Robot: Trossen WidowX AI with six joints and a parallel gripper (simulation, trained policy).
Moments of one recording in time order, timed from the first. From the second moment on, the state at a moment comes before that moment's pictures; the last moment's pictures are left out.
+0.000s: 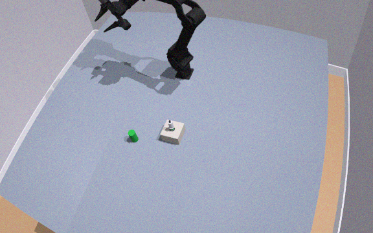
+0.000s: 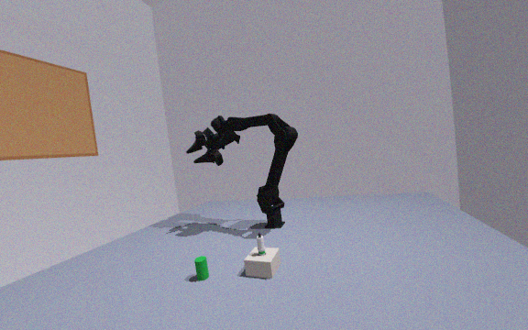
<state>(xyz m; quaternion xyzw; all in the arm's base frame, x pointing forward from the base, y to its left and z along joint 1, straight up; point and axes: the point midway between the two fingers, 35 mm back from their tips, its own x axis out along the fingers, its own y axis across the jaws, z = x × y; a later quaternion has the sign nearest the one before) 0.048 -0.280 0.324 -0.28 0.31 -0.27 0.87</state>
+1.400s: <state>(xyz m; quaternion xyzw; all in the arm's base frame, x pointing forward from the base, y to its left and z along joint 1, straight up) 0.126 -0.312 0.237 -0.26 0.39 -0.04 0.88</state>
